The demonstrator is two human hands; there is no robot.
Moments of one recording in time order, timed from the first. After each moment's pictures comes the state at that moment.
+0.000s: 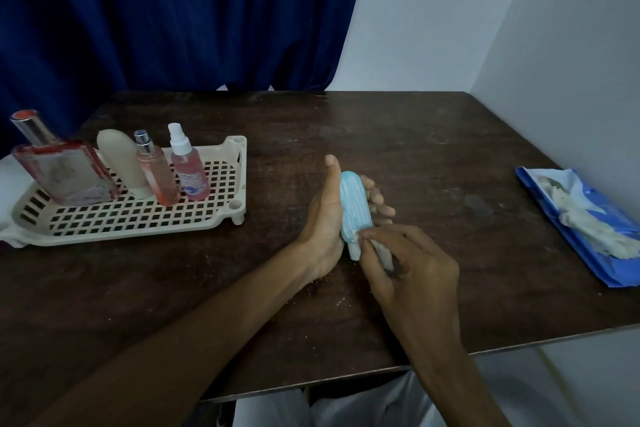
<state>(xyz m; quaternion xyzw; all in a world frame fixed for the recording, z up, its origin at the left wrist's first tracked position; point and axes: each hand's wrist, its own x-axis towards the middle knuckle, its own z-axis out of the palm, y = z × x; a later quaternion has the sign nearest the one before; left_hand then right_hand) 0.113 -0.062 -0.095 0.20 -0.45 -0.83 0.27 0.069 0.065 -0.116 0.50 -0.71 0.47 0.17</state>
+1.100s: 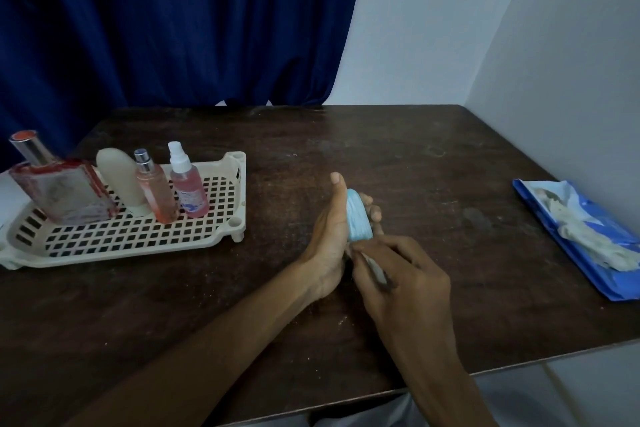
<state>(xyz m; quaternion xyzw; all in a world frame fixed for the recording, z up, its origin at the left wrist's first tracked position) 0.113 -0.060 -0.094 0.23 -0.44 -0.83 0.26 0.076 0.057 -0.111 0.51 -0.71 0.45 0.18</state>
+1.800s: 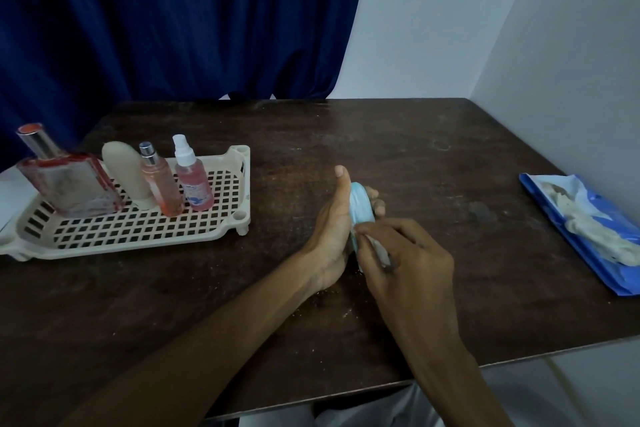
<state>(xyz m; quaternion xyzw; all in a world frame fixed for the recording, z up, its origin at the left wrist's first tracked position) 0.114 -0.064 -0.099 0.23 -0.47 -0.82 0.24 0.074 0.050 -0.104 0.50 -0.72 0.44 0.18</state>
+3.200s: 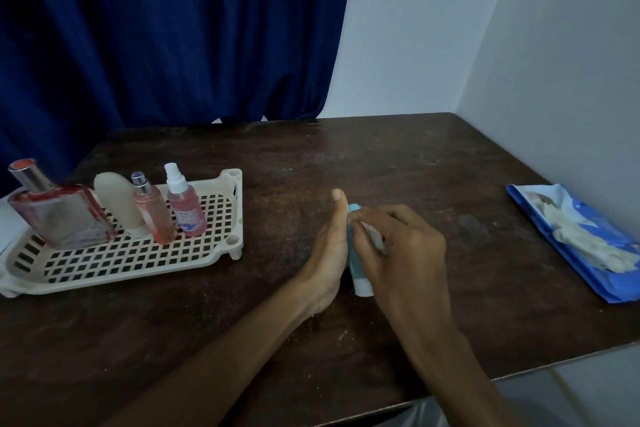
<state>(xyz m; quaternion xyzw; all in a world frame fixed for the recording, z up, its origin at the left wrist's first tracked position) 0.120 -0.056 -0.094 0.27 -0.57 -0.74 0.24 0.063 0.032 -0.080 0.49 -0.72 0.45 0.18</state>
